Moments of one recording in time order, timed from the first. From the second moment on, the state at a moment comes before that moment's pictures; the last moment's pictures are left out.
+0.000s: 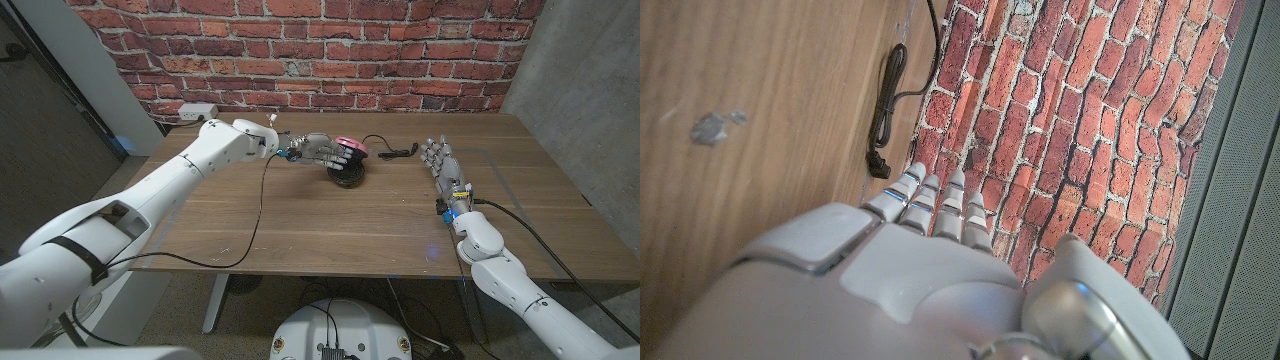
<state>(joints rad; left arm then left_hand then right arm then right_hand) 0.36 0.59 0.71 -1.50 -0.67 0.63 -0.37 0.87 0.12 0.62 -0.11 0.17 0.81 -0.04 0.21 0.21 0.92 -0.17 0.19 0.21 1.09 -0.20 0.22 0.23 0.96 -0.12 0.44 0.19 -1.11 -0.54 -0.31 -1.50 0.54 0.44 -0.15 0.16 0.10 0.17 0.11 0.19 0.12 -0.02 0.19 0.18 0.21 0.04 0.20 0.18 0.11 0.01 0.17 0.17 0.10 -0.04 0.21 0.19</state>
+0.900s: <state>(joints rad) 0.35 0.57 0.75 -1.54 -0.50 0.53 -0.30 0.86 0.15 0.63 -0.10 0.17 0.77 -0.08 0.21 0.21 0.87 -0.19 0.18 0.20 1.09 -0.20 0.22 0.24 0.95 -0.13 0.46 0.20 -1.10 -0.53 -0.30 -1.47 0.56 0.46 -0.14 0.16 0.10 0.17 0.11 0.19 0.12 -0.02 0.19 0.18 0.21 0.04 0.20 0.18 0.11 0.01 0.17 0.17 0.10 -0.04 0.21 0.19</state>
